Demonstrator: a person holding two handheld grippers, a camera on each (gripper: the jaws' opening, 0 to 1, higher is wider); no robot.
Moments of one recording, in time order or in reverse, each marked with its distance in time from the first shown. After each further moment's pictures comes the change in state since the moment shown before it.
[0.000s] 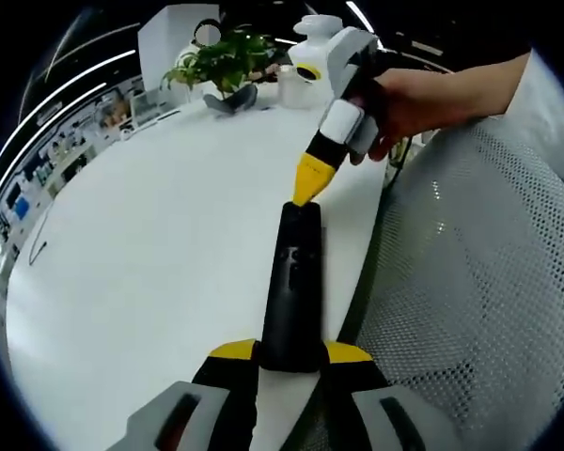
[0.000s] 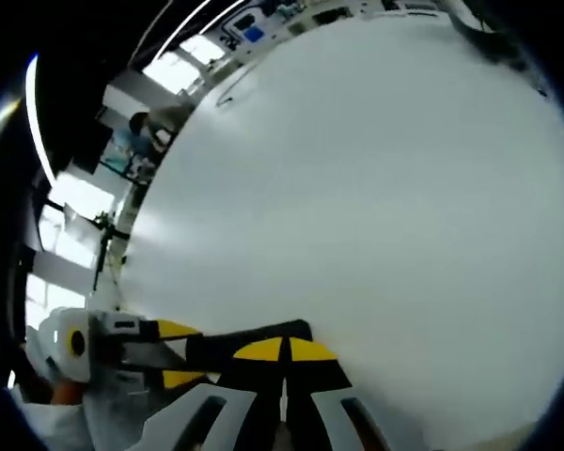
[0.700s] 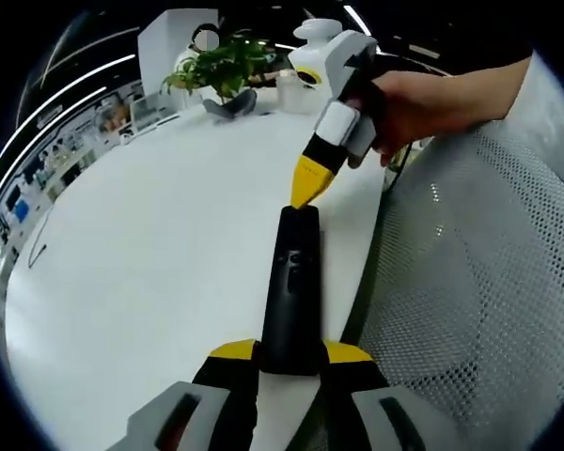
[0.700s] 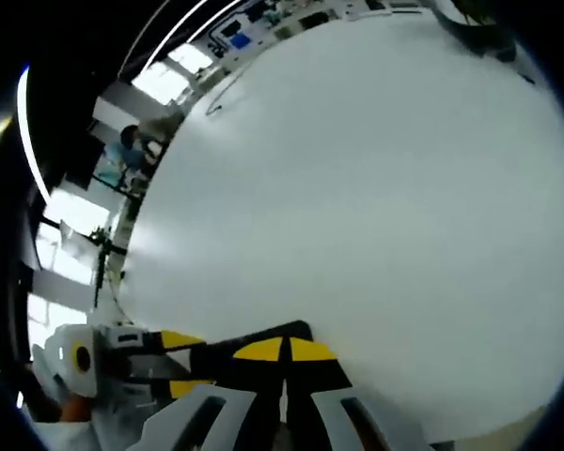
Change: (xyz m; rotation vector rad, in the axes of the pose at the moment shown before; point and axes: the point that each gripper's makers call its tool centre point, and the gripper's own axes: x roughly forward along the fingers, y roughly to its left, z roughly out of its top) left arm 0.001 0.002 0.002 0.006 -0.029 -0.004; right arm -0.001 -0.001 0.004 0.125 -0.026 0.010
